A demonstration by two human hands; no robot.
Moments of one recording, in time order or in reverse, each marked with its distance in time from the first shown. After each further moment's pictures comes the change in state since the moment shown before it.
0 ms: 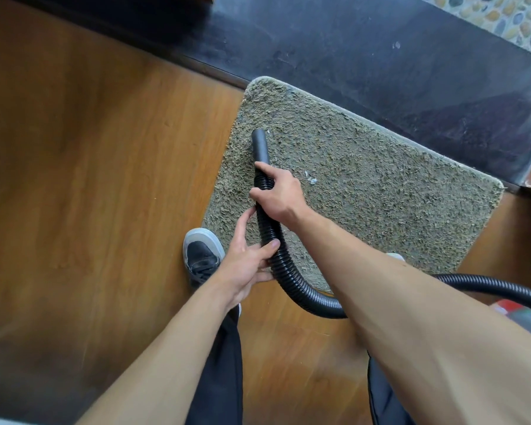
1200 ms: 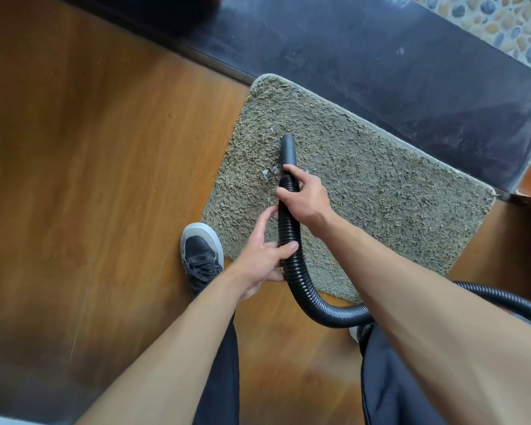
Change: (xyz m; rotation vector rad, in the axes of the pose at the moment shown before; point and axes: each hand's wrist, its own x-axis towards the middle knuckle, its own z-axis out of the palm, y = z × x) left_hand 0.007 -0.006 0.010 0.101 -0.109 -0.058; right_hand -0.006 0.034 -0.021 0.087 0.072 0.052
